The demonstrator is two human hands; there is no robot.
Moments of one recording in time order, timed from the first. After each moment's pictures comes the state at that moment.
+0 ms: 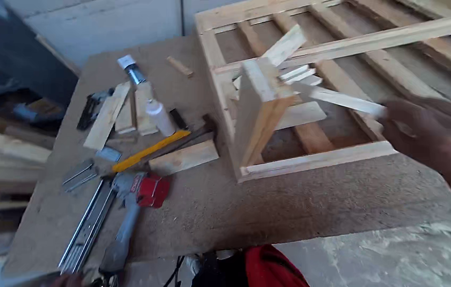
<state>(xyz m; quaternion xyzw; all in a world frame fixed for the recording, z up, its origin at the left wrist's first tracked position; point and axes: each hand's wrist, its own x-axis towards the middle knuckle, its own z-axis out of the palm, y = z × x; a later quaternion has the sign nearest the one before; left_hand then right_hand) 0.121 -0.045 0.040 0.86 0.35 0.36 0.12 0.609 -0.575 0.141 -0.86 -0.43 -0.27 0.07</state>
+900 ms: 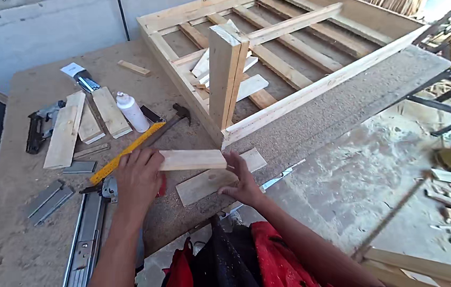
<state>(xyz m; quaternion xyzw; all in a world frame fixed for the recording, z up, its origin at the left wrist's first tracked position) 0.312 -0.021 0.096 0.96 -0.15 0.23 0.06 0.333 -0.331 -0.028 -0.78 -0.25 -0.03 0.57</state>
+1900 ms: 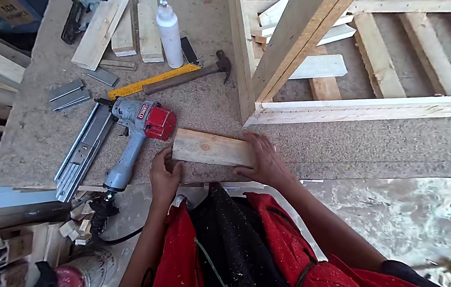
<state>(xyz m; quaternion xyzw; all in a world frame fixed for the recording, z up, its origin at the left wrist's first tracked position) 0.207 -0.121 -0.059 0.83 0.29 0.25 0.40 0.403 -0.384 -0.024 -0.86 -0.45 0.02 0.23</state>
